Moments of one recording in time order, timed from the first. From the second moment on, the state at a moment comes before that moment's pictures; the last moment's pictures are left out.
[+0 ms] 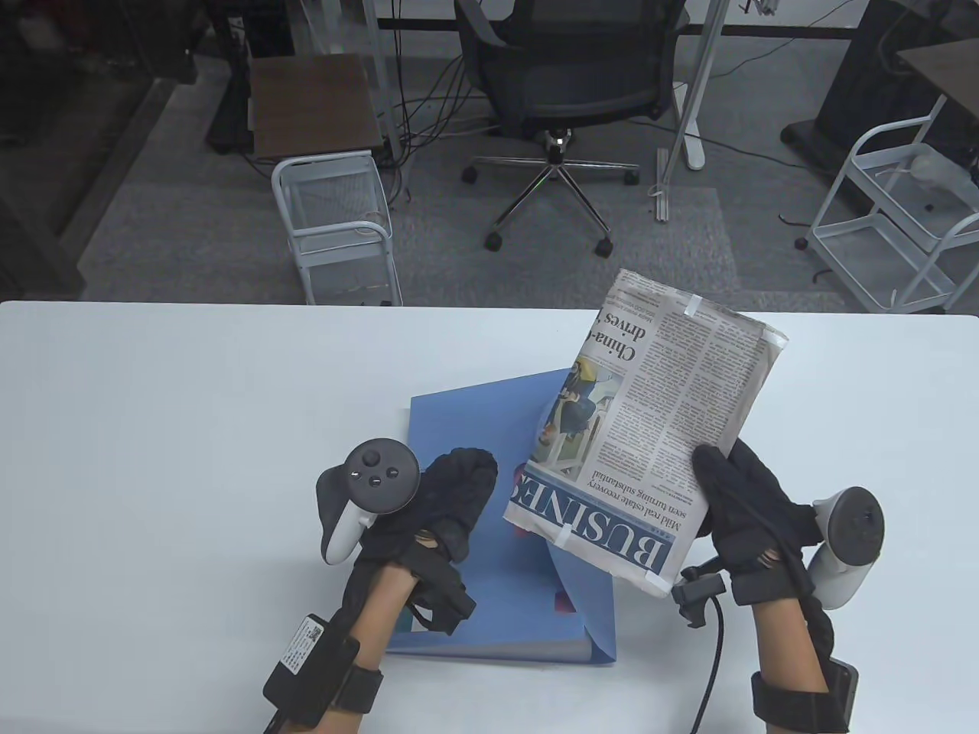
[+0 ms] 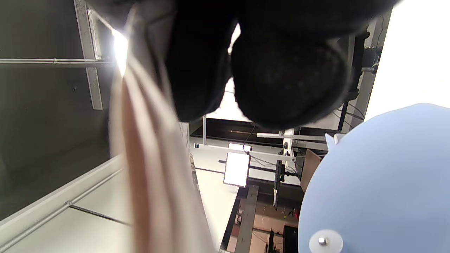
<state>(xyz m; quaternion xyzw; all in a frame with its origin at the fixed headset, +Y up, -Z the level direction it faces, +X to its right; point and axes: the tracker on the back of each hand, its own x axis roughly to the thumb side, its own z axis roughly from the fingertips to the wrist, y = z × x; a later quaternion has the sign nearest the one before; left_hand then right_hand) -0.121 -0.654 -0.318 -0.10 -0.11 0.43 0.89 0.259 -0.642 -0.288 0.08 -0.12 0.70 0.70</state>
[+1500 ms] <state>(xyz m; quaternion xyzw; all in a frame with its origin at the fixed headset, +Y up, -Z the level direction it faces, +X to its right) -0.129 -0.703 -0.331 -0.24 -0.11 0.70 0.66 0.281 -0.646 -0.290 0.05 -0.12 0.67 0.73</state>
